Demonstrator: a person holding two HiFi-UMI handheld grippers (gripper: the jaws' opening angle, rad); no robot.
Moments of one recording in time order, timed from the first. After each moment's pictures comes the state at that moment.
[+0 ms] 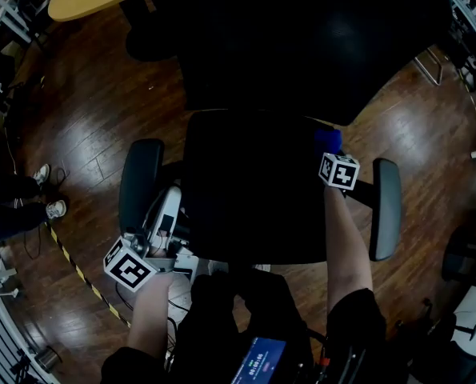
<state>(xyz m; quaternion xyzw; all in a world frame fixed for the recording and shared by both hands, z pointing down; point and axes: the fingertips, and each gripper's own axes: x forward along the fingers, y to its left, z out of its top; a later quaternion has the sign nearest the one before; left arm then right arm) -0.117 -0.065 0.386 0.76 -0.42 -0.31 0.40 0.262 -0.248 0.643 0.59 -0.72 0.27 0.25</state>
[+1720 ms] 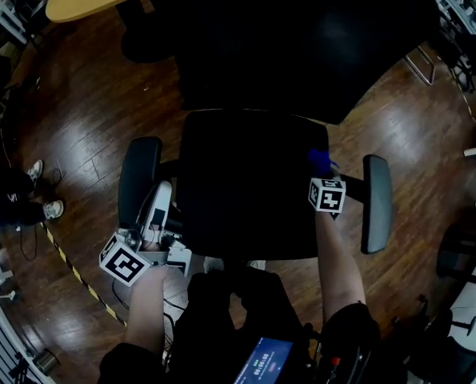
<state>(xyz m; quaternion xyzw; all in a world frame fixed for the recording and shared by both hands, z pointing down) -0.130 -0.064 0.376 0.75 -0.42 -0.32 0.39 0.257 -0.170 0.648 0.57 -0.72 0.24 0.31</state>
